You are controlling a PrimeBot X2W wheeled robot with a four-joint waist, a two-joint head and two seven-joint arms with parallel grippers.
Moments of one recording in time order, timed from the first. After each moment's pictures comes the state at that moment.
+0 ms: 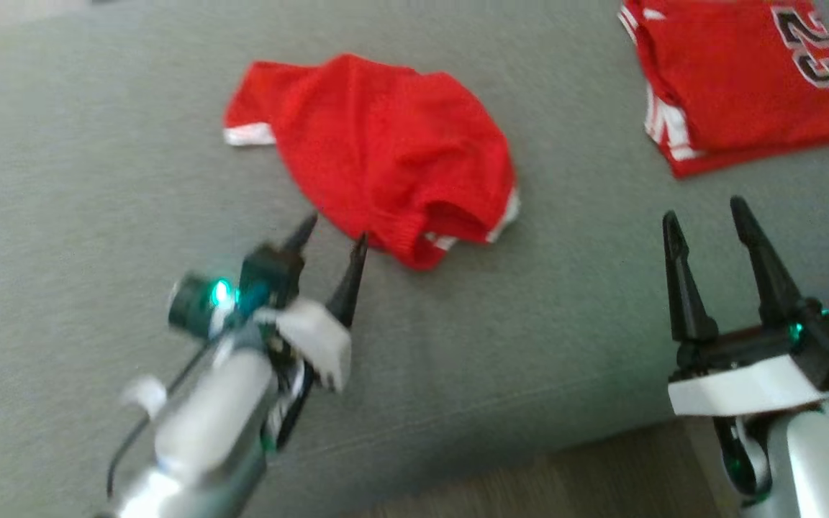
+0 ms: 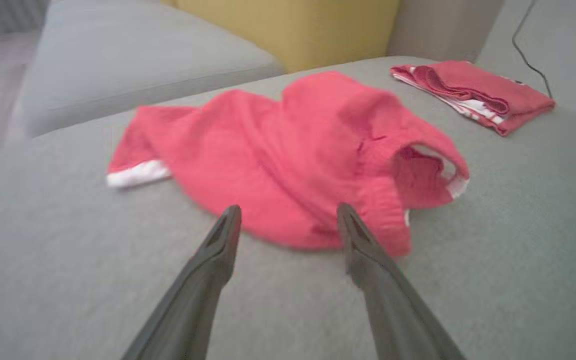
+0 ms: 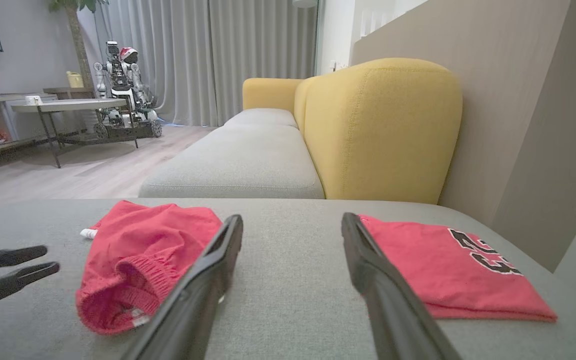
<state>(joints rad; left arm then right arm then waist) -0.56 0.17 -0.76 0.59 -0.40 0.09 -0.25 -0.09 -0.05 -0.04 -0.05 0.07 0.13 -0.26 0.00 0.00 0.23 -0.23</state>
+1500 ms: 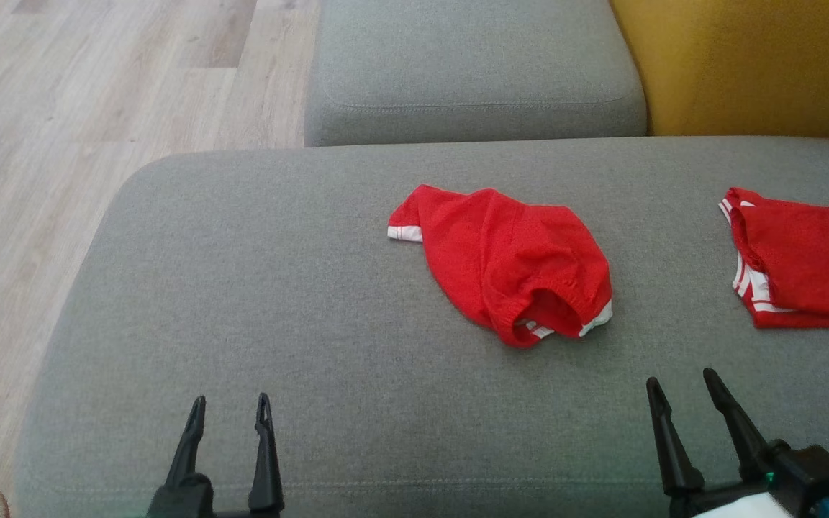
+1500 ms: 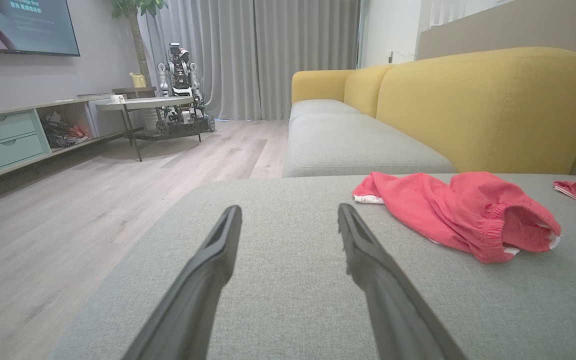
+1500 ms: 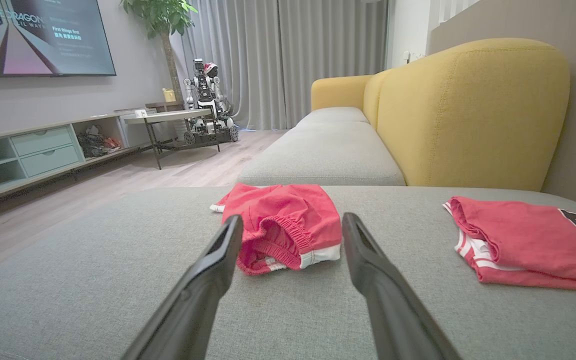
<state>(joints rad) 0.29 0.08 -0.29 -0.07 -0.05 0.26 -0.25 0.24 -0.04 -0.02 0.00 0.13 0.13 -0.26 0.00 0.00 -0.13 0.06</state>
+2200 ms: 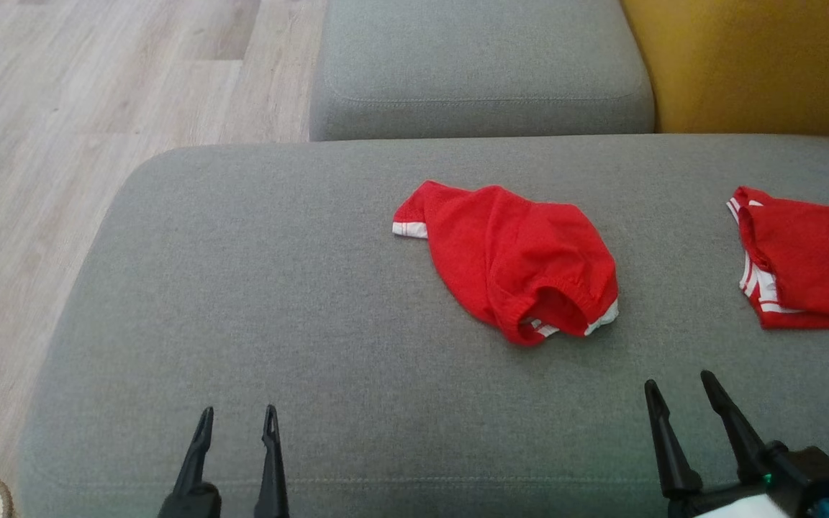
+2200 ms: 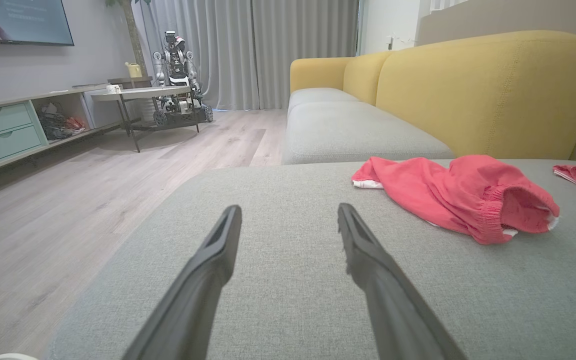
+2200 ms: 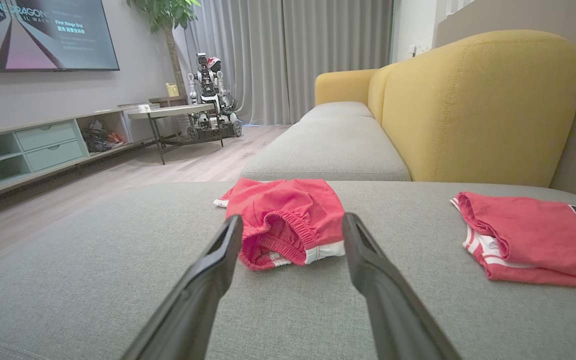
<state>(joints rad) 0.31 0.07 -0.28 -0.06 -0.03 0.25 -0.25 0.24 -0.04 -0.02 0.01 0.13 0.13 -0.26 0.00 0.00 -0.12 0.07</state>
